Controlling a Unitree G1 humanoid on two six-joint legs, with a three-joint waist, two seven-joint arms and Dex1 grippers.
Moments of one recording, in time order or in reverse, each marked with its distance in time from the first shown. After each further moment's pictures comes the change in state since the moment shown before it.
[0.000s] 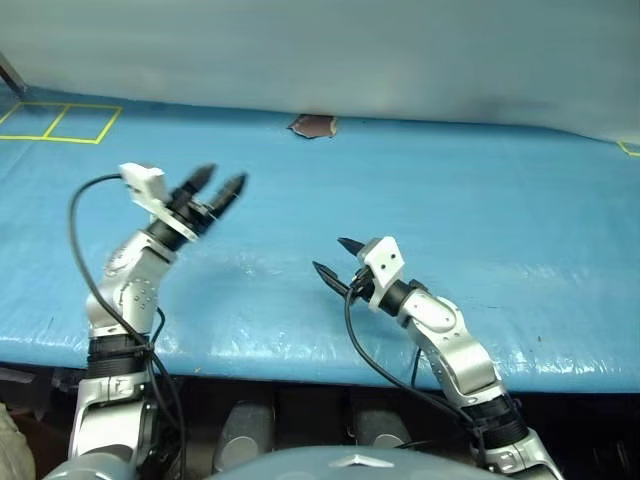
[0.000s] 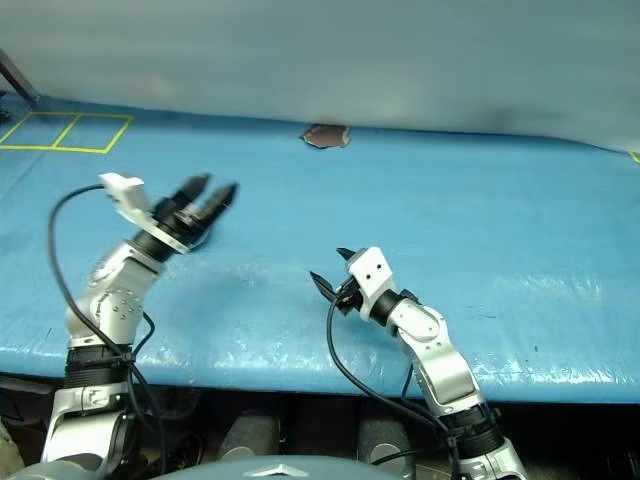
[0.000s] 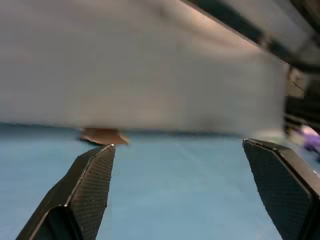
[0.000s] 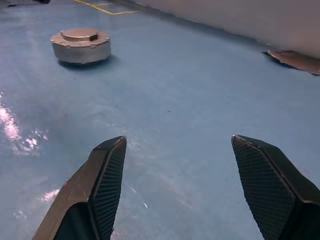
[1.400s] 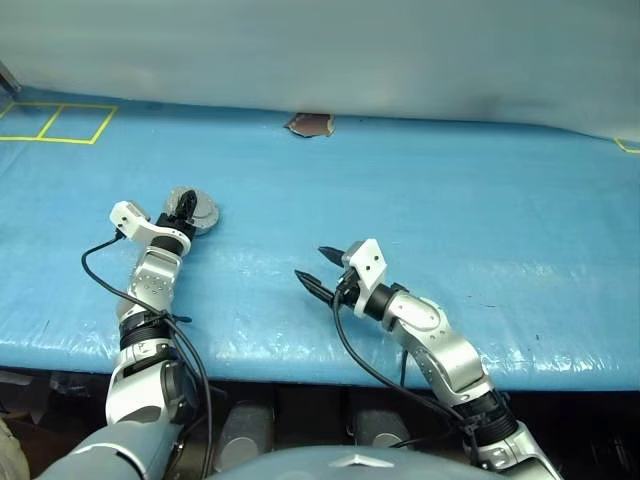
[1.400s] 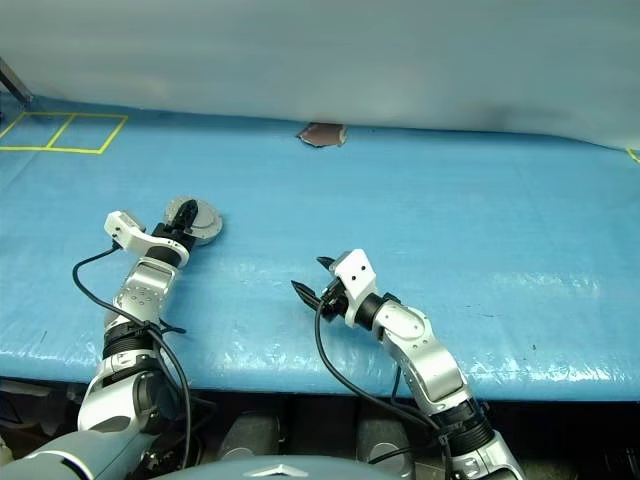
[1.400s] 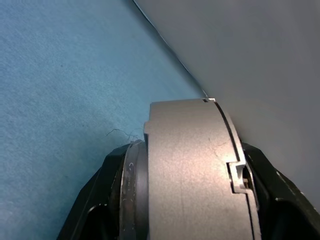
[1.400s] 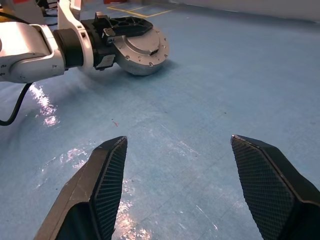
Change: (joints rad) left arm -0.234 -0.237 0.527 0.625 -0.174 -0.056 0.463; right arm -0.043 0.055 0.095 0.042 0.117 0.053 0.006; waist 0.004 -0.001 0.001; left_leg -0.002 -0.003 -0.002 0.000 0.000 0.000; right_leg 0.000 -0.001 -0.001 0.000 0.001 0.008
